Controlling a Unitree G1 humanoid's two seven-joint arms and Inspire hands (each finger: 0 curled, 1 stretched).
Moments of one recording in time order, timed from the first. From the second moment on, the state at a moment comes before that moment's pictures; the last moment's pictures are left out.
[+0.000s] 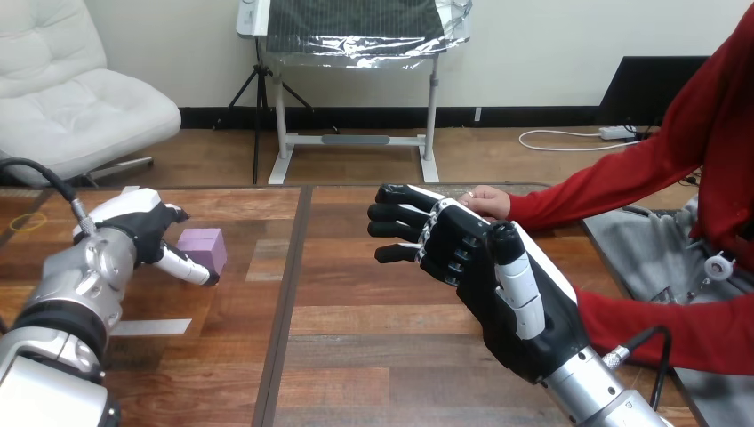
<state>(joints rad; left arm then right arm) -0.88 0.50 -0.38 1.29 0.62 -0.01 -0.14 0.02 -0.12 0.06 0.08 0.30 -0.32 0.60</state>
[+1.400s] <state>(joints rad) -0.88 0.47 -0.39 1.29 0.64 0.00 -0.12 0.02 -0.12 0.07 0.08 0.30 -0.31 0.60</state>
